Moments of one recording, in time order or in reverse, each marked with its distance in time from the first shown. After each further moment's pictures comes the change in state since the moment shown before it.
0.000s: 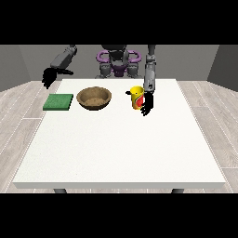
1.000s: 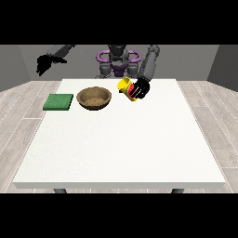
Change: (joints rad) left arm 0.006 0.061 -0.305 0.016 -0.622 0.579 0.484; right arm -0.003 -0.031 -0.008 0.224 -0.009 0.060 0.051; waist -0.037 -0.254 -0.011
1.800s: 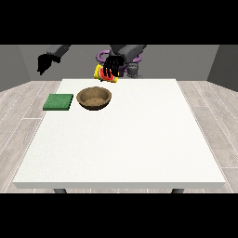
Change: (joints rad) left arm -0.310 -0.172 -0.449 0.122 -0.629 -0.257 0.726; right arm 0.034 -0.031 -0.035 0.276 0.032 0.035 -0.081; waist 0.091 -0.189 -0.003
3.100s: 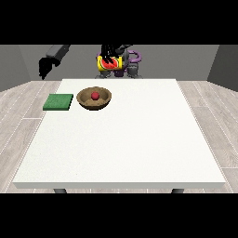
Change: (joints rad) left arm -0.176 -0.002 -0.178 -0.118 -0.193 -0.497 -0.040; right arm -0.006 -0.041 -0.042 0.117 -0.012 0.007 -0.019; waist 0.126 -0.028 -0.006
